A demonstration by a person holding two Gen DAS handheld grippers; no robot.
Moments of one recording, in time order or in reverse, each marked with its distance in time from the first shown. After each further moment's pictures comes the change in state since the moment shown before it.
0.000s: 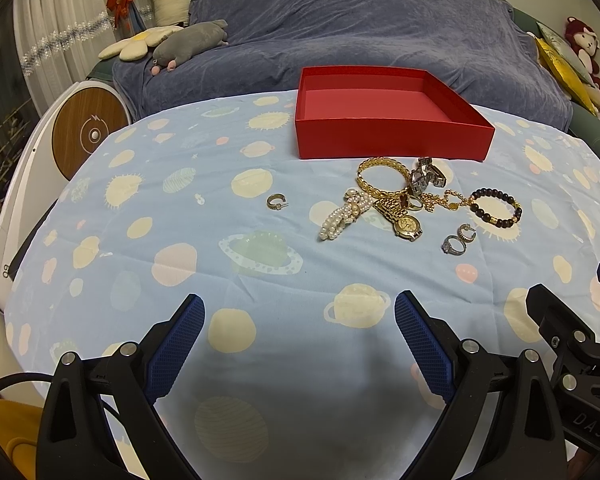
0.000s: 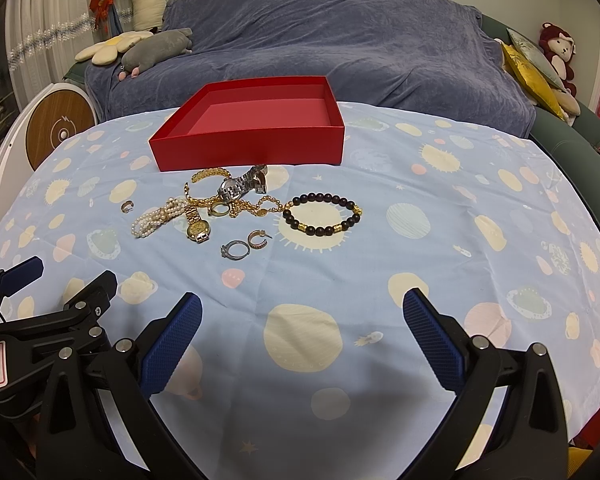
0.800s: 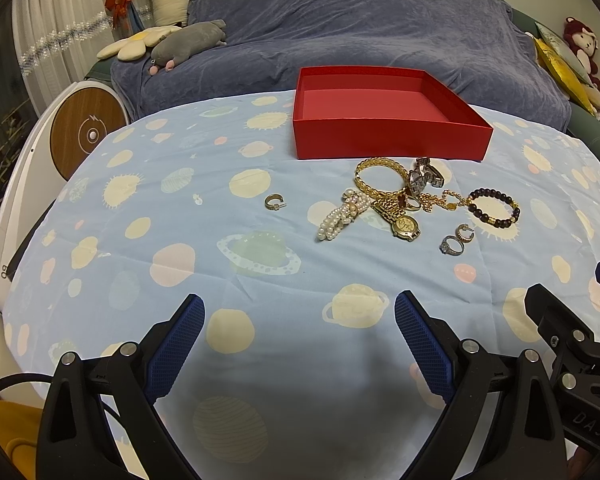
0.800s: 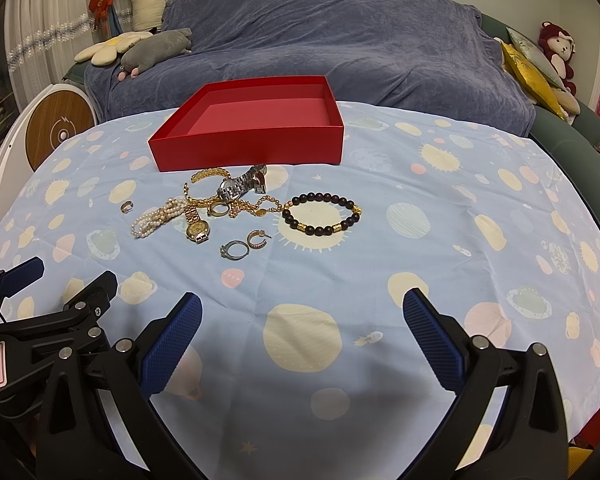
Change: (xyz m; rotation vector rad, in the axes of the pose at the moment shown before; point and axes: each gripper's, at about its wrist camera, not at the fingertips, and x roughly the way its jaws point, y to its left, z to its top) left arm 0.000 -0.001 0.000 0.000 -0.001 -0.004; right arm 0.000 0.000 0.001 0.000 0.001 0.000
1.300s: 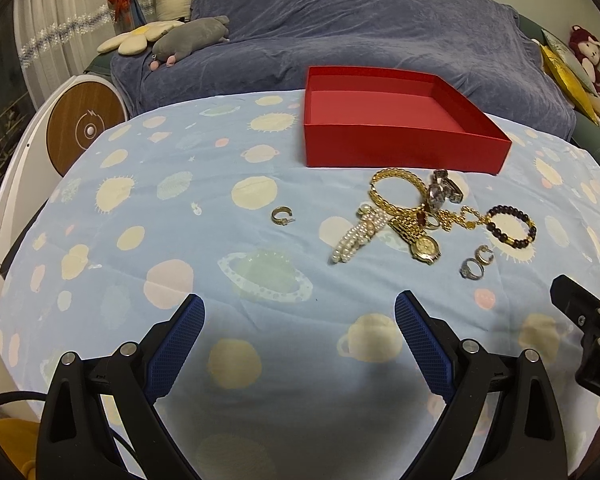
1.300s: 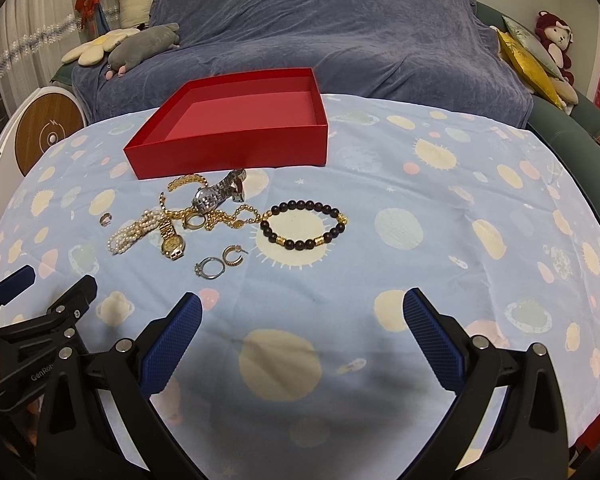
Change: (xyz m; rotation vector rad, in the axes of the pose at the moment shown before) left arm 0.027 0.010 0.018 -0.038 0.009 -0.030; right arm 0.023 -0.017 0.026 0.009 0.040 -0.016
